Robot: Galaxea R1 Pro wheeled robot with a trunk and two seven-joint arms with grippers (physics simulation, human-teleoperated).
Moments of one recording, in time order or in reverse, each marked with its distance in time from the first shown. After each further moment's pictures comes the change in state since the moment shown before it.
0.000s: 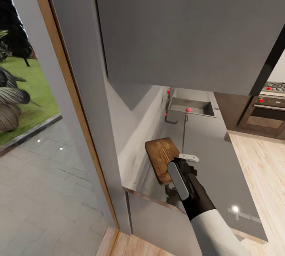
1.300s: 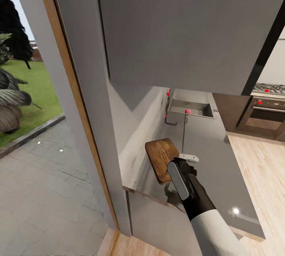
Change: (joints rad) left arm 0.000 0.000 0.004 0.000 0.001 0.000 0.000; right arm 0.000 0.000 0.000 0.001 -0.002 0.000 0.000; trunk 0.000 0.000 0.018
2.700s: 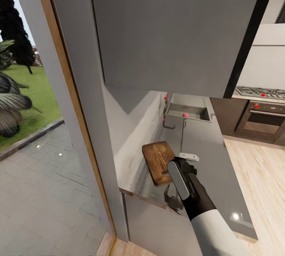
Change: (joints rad) left arm 0.000 0.000 0.023 0.000 -0.001 0.000 0.000; right arm 0.000 0.000 0.000 -0.016 0.000 0.001 0.000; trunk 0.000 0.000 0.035
